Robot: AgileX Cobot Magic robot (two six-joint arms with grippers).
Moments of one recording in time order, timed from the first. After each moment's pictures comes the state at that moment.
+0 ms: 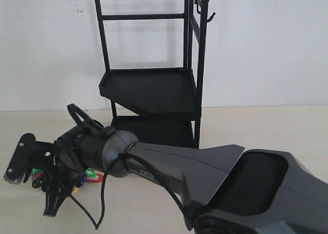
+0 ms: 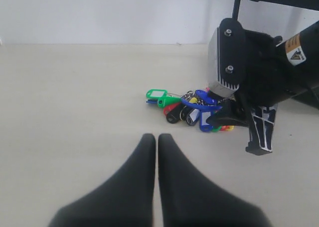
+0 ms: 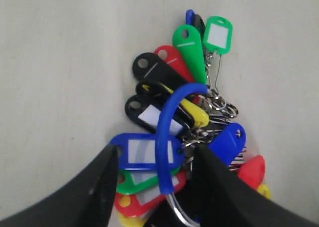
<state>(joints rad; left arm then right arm) 0.05 0.00 0.00 -0.07 0.33 0.09 0.83 2.60 -2.26 -0.07 0.57 -0.61</state>
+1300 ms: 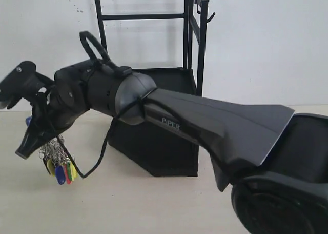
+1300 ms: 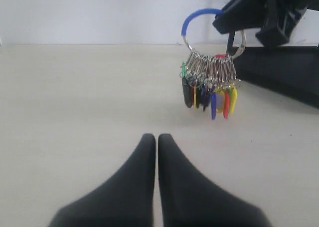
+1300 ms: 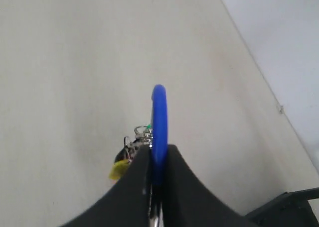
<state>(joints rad) 0.05 0.00 0.00 -0.07 0.33 0.09 0.80 2.41 -2.29 0.02 0.61 -0.44</state>
